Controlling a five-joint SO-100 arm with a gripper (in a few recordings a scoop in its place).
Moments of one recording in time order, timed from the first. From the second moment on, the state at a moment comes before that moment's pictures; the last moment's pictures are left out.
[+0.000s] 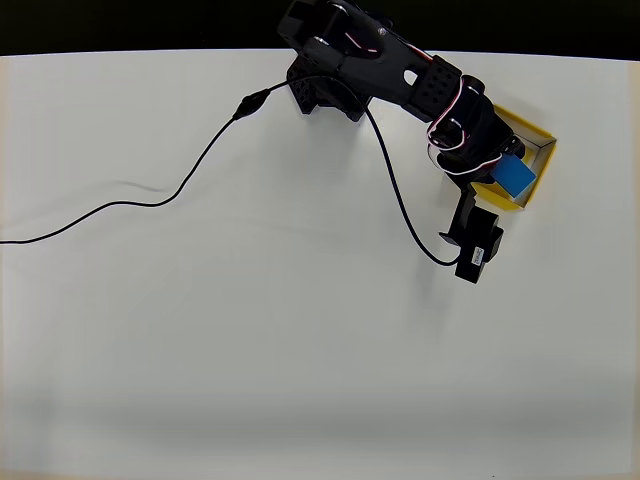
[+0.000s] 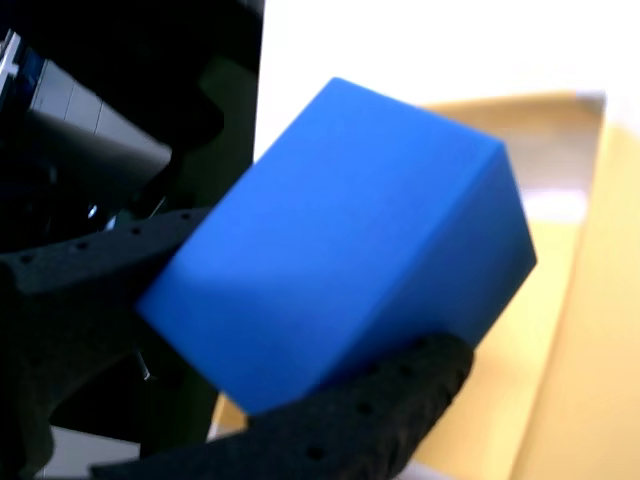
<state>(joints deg) -67.9 120.2 128.8 50.0 -67.7</state>
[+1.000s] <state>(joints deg) -70.0 114.7 124.4 45.9 -66.2</state>
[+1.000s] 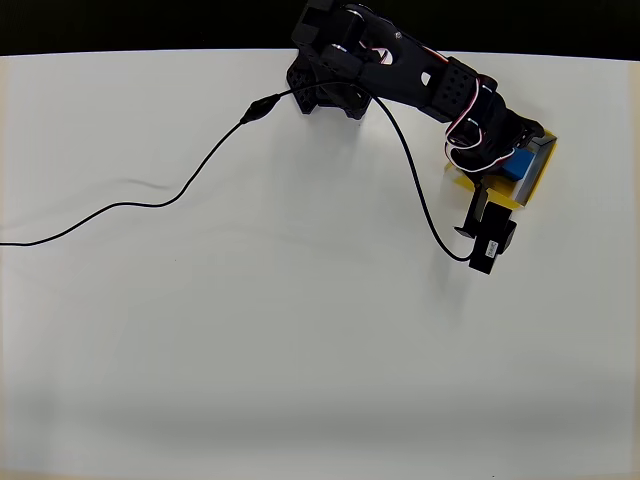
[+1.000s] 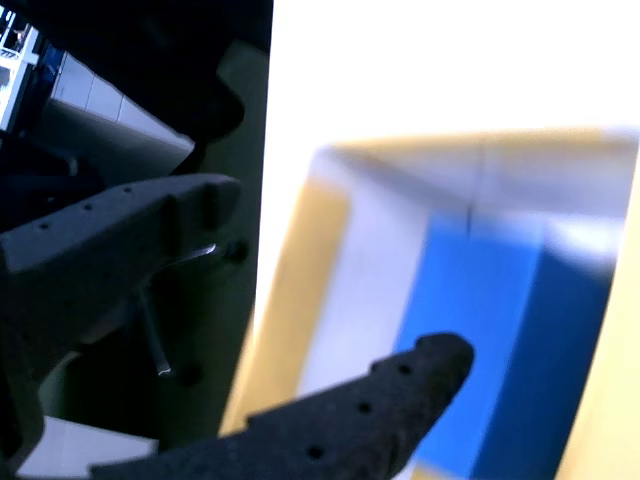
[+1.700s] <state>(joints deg) -27.2 139.4 151.2 20.9 -87.1</state>
